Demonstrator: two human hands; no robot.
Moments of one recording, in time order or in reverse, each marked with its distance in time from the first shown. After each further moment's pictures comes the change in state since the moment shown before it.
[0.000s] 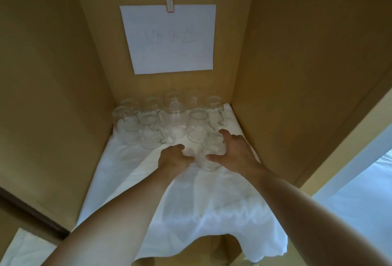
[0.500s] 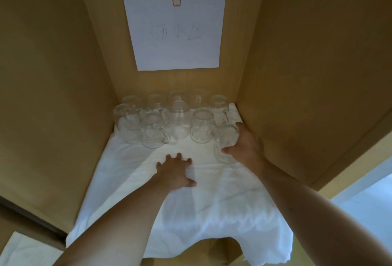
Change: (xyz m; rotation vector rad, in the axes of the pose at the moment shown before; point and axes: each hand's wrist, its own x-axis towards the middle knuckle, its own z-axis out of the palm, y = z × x) left_hand 0.003 -0.027 0.018 0.463 -0.292 0.182; right_hand 0.037 0.017 0.001 0.110 0.082 0.258
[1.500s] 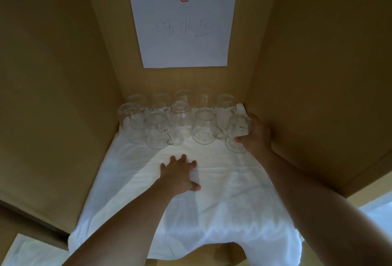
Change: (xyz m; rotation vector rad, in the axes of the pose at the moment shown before) left_hand -0.005 0.003 -0.002 -0.003 0.013 -0.003; right_hand 0.048 0.006 0.002 0.179 0.087 0.042
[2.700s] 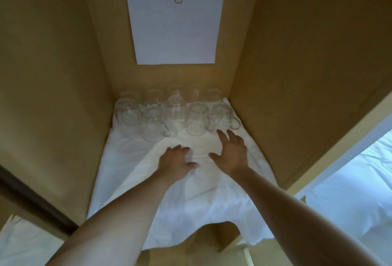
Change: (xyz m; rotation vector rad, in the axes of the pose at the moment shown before) left_hand -0.016 -0.021 0.009 -0.306 0.248 0.105; right_hand -0.131 -0.030 0.028 -0.473 -0.107 -0.091
